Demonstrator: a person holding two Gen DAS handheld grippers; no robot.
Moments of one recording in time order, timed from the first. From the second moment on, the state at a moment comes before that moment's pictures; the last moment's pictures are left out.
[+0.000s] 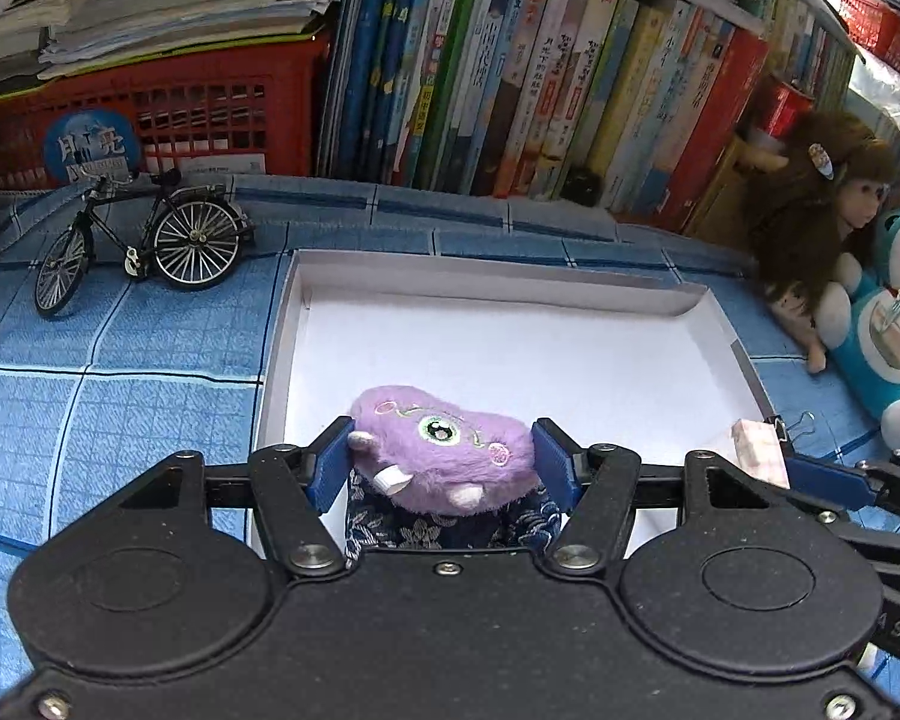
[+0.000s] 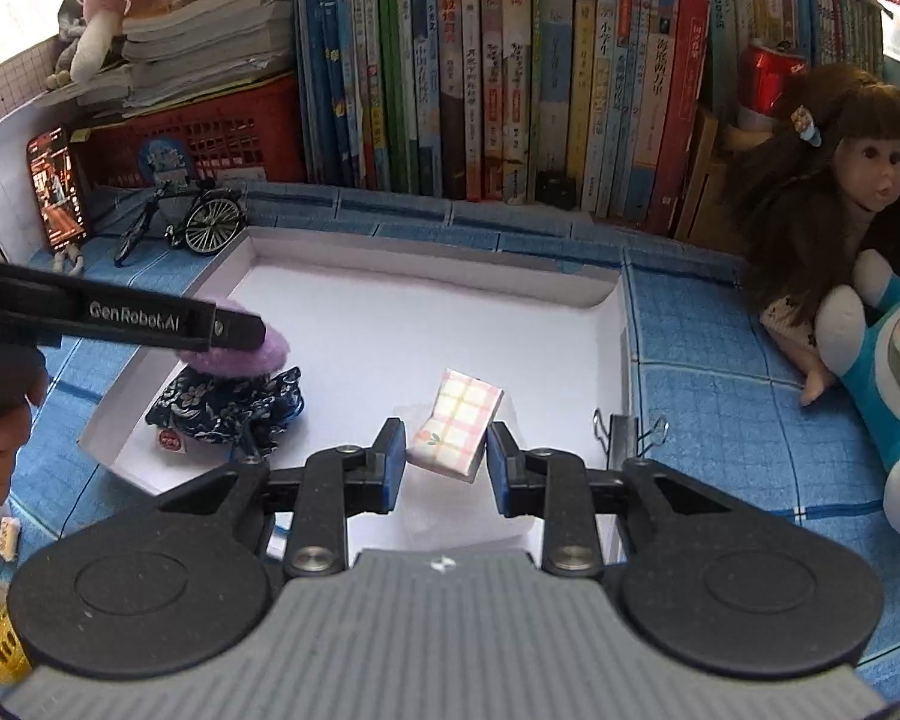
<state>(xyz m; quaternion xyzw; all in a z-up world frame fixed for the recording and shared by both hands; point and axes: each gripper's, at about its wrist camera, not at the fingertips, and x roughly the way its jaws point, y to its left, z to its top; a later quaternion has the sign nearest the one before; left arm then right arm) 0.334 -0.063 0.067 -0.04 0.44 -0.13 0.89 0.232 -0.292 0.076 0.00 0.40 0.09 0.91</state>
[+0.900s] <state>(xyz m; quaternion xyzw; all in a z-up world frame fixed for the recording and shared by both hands) 0.287 -0.035 0.113 -0.06 0.41 -0.14 0.90 0.194 -0.303 0.110 0.02 0.35 0.09 0.93</state>
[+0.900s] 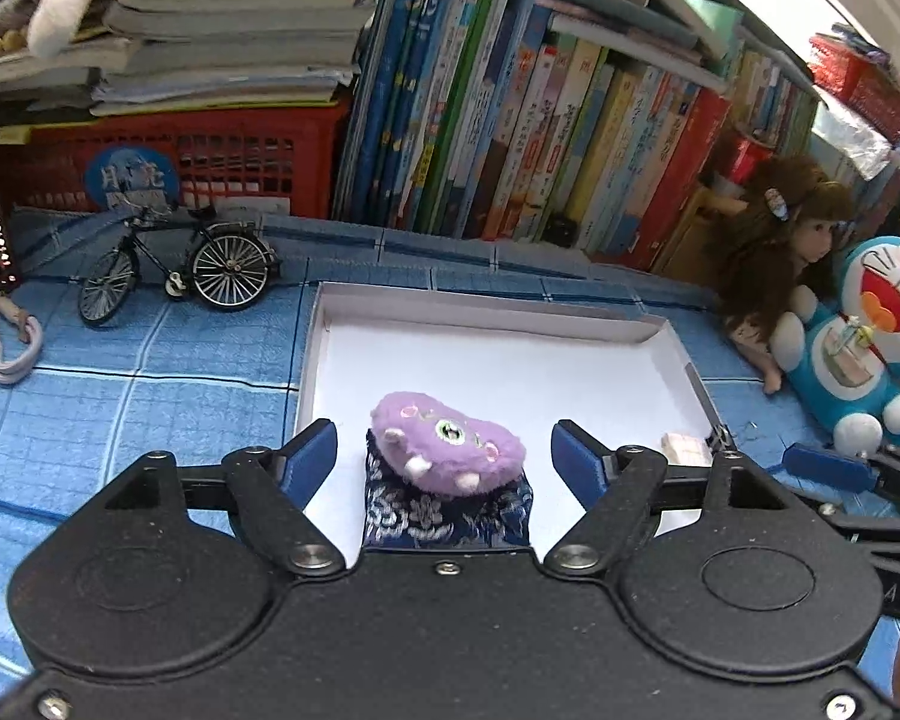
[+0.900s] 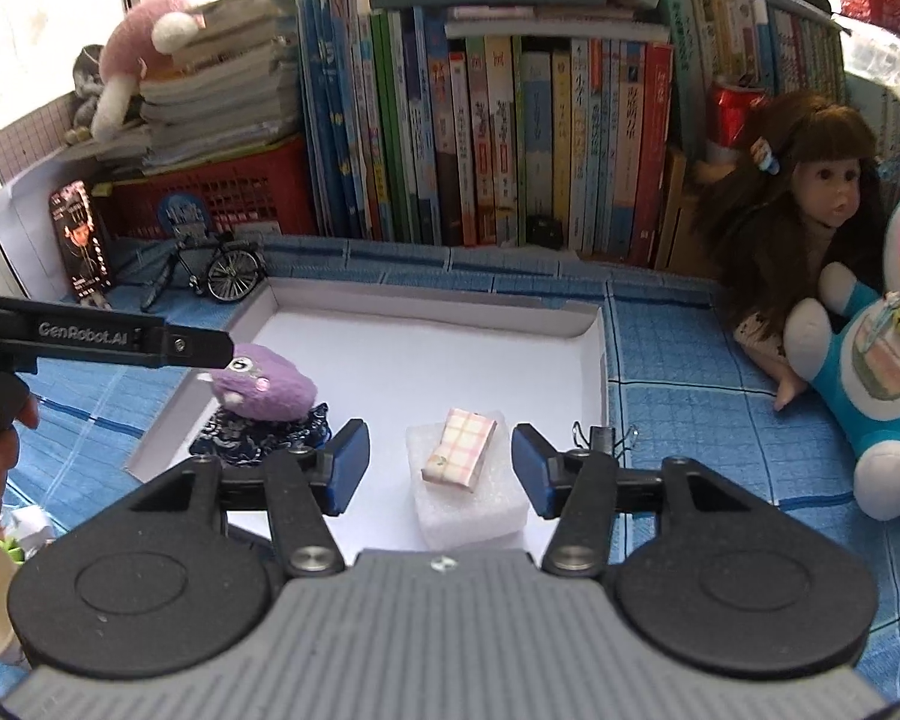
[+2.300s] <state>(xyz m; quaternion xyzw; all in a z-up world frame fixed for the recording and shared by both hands) 0.099 0.069 0.110 -0.09 0.33 -0.16 0.93 0.048 -0.329 0.080 -0.03 0.25 0.11 0.96</state>
